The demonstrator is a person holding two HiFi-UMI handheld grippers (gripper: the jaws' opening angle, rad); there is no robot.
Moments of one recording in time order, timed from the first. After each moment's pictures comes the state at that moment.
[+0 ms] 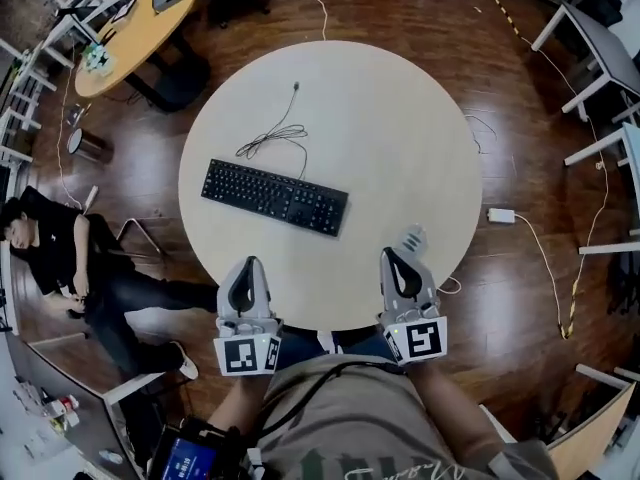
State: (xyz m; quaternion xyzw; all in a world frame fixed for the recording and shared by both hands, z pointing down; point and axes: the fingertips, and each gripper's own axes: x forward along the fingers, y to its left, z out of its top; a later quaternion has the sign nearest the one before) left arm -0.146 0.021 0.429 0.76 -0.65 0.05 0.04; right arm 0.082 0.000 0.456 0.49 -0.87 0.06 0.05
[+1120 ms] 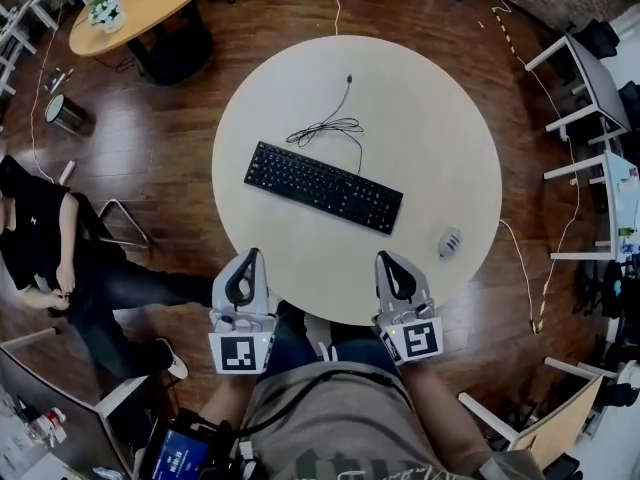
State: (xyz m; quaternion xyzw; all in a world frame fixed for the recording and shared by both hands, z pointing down) left arm -0.337 0.032 0.433 0.78 -0.62 0.03 0.03; right arm -0.121 0.020 0.459 0.46 -0.88 0.04 0.11
